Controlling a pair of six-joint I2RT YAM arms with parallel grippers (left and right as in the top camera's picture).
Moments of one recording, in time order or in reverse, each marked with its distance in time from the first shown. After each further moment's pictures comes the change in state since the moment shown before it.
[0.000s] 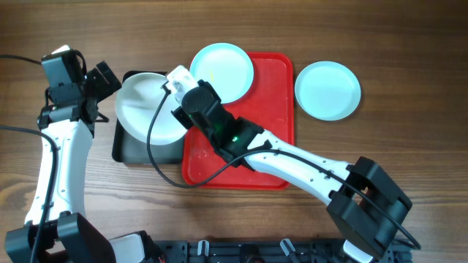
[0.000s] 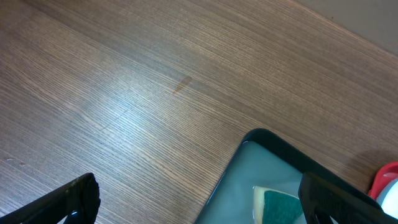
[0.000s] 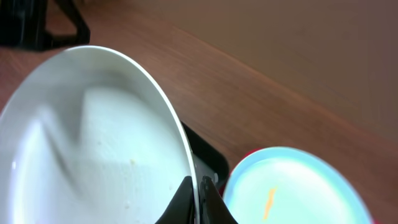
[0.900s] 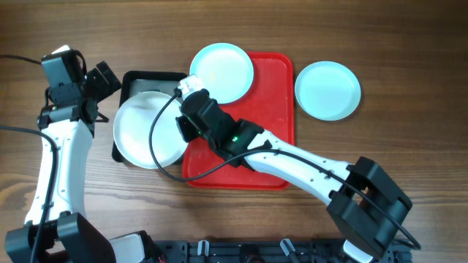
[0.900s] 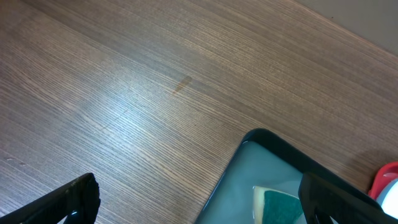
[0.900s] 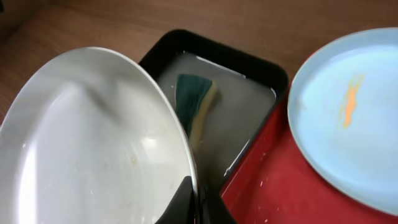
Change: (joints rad) left arm 0.000 0.000 0.000 0.000 0.000 0.000; right arm -0.003 -0.004 0.000 -0.234 -0.175 0.383
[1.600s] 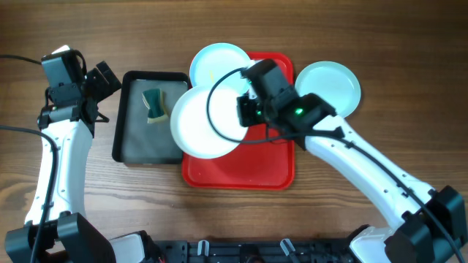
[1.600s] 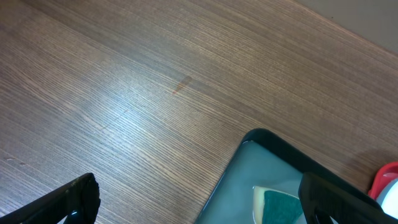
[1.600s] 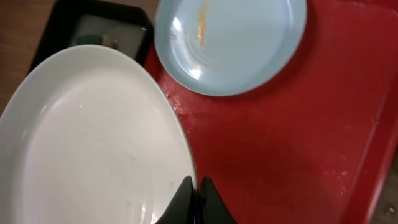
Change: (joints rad) left arm 0.000 0.000 0.000 0.000 0.000 0.000; right arm -0.292 -0.258 0.005 -0.551 -0.157 0.028
